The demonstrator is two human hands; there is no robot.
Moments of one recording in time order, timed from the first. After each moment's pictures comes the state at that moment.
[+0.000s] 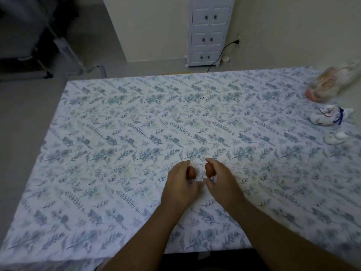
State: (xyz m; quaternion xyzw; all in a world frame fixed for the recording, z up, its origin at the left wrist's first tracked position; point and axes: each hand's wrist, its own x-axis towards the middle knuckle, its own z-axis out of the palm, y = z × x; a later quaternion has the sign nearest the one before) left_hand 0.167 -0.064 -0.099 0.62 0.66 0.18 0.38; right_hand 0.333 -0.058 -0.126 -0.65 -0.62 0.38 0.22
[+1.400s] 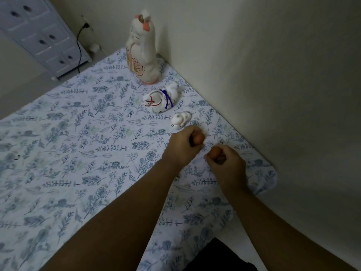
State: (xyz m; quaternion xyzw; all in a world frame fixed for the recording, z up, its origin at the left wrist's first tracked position) left_hand 0.644 0.052 -0.129 0.81 0.36 0.13 0.46; right_hand 0.729 -0.089 -0.140 -0.87 -0.26 0.19 0.38
